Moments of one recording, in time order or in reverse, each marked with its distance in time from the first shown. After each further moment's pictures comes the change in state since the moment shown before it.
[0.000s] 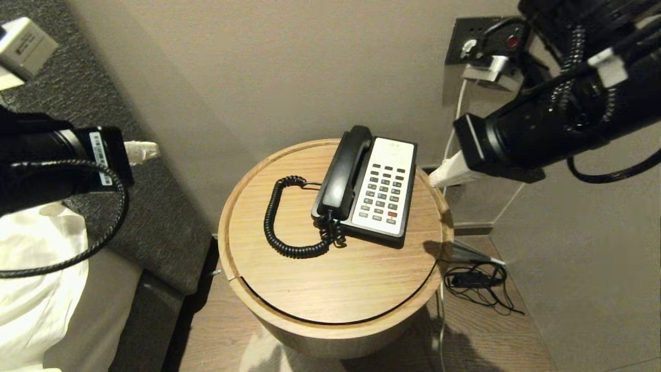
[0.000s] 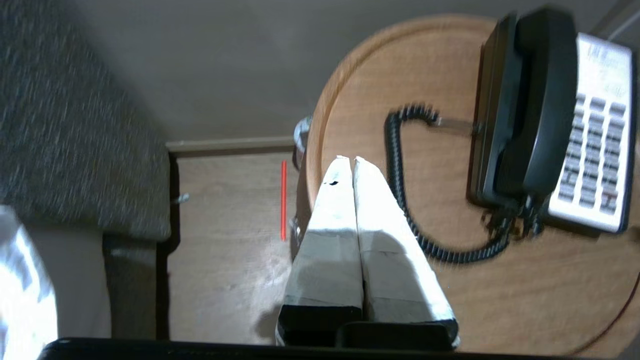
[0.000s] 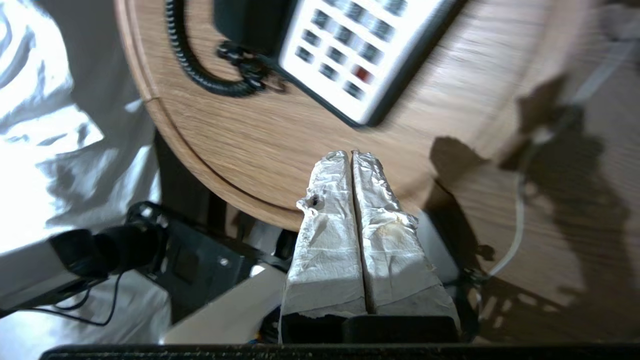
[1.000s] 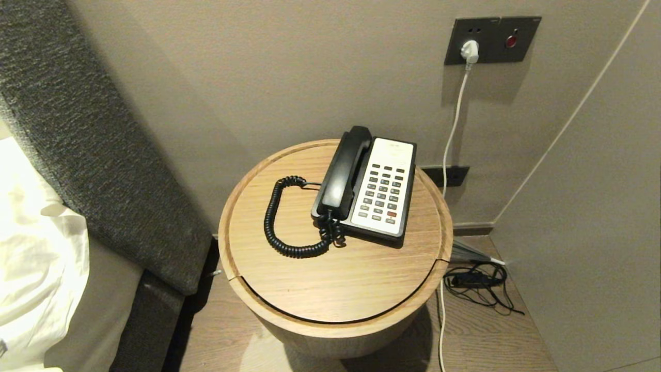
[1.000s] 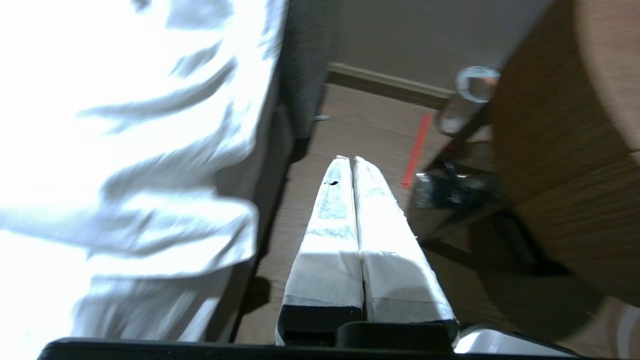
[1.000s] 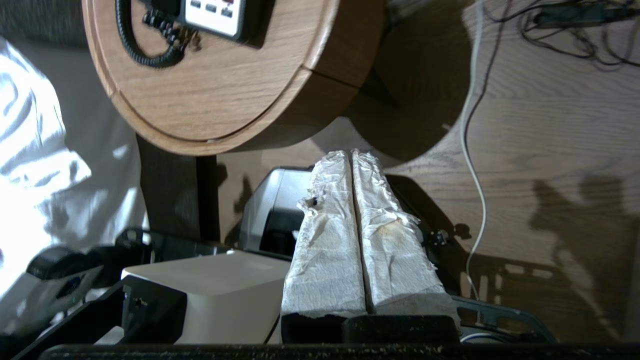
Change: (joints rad) left arm 0.377 -0.691 0.711 0.015 0.047 0.007; right arm -0.255 -0.654 0.498 -0.004 -0.010 0.004
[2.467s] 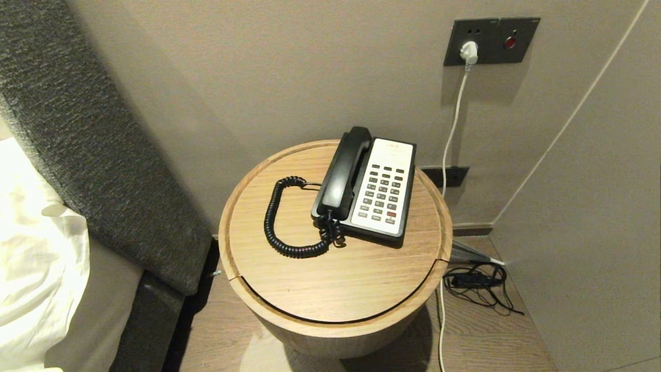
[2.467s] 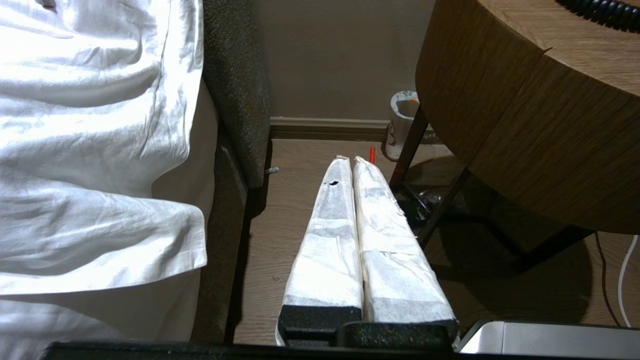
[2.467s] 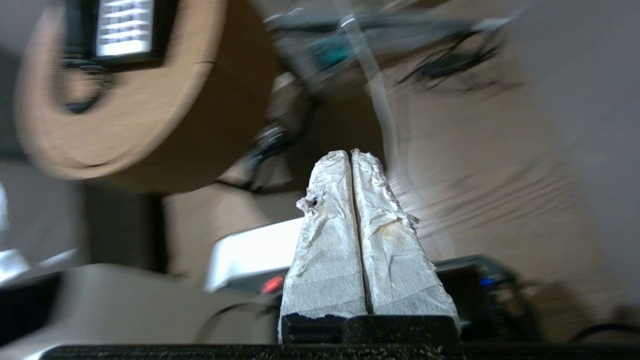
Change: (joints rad) left arm 0.065 -0.500 0.343 -0.106 -0.258 0.148; right arm -0.351 -0.770 0.446 0.032 -0.031 -0.033
